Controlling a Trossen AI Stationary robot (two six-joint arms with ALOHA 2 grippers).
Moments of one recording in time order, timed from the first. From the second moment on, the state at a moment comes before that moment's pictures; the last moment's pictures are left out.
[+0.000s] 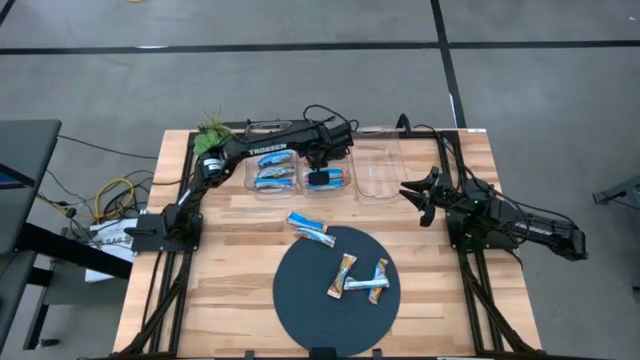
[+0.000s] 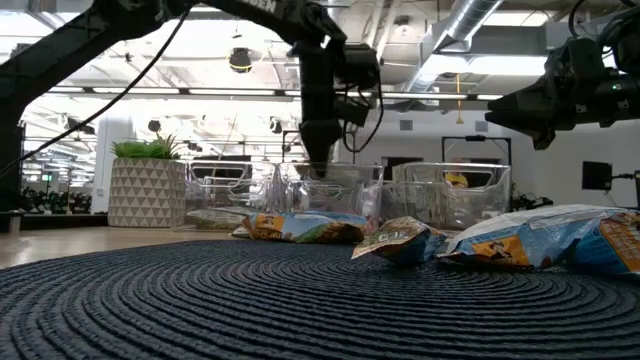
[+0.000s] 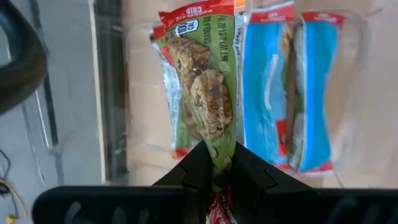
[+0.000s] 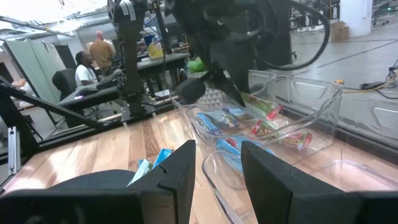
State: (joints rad) left arm 0.36 2.26 2.11 -1.17 -0.29 0.33; right arm -0.32 0.05 0.01 0.01 -0.05 0.18
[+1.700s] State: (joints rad) left arm 0.43 2.18 1.86 -0.86 -0.19 0.38; right arm -0.32 0.05 0.01 0.01 -0.05 0.18
